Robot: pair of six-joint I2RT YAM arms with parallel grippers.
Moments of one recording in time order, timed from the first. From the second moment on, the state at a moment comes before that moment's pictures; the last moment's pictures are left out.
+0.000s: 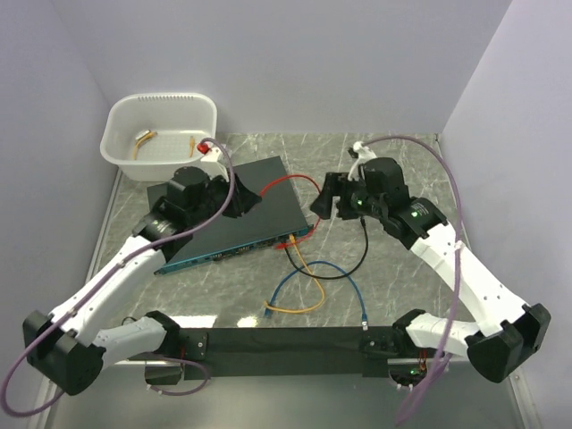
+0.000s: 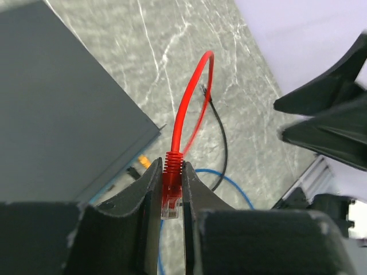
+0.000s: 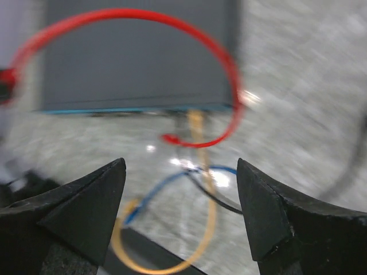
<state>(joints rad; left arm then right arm) -0.53 1.10 0.95 -0.16 0.23 -0.53 0.50 1.14 1.12 -0.61 -0.09 0.45</state>
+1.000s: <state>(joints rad) -0.60 0.69 0.98 -0.48 0.23 -0.11 0.65 1.68 1.55 -0.36 -1.04 0.59</state>
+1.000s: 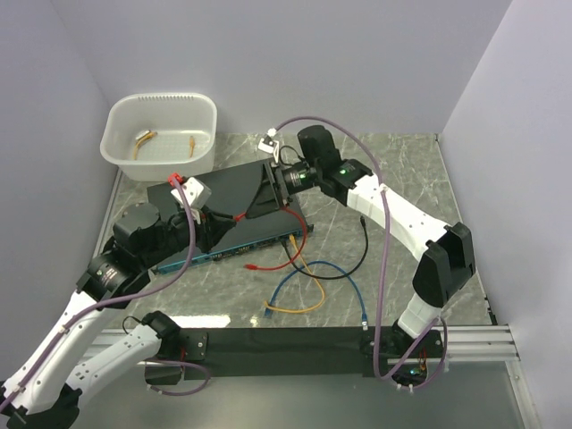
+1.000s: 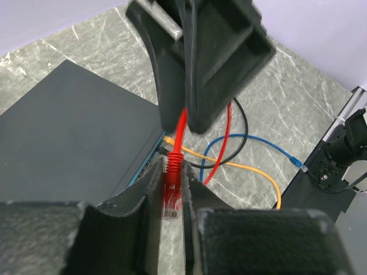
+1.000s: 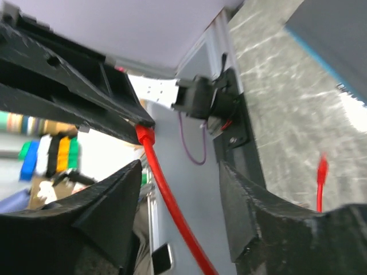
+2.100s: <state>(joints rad) -0.60 0.82 1.08 -0.43 -0.02 -0.48 0.77 1.24 1.37 -0.48 -0.29 0.39</state>
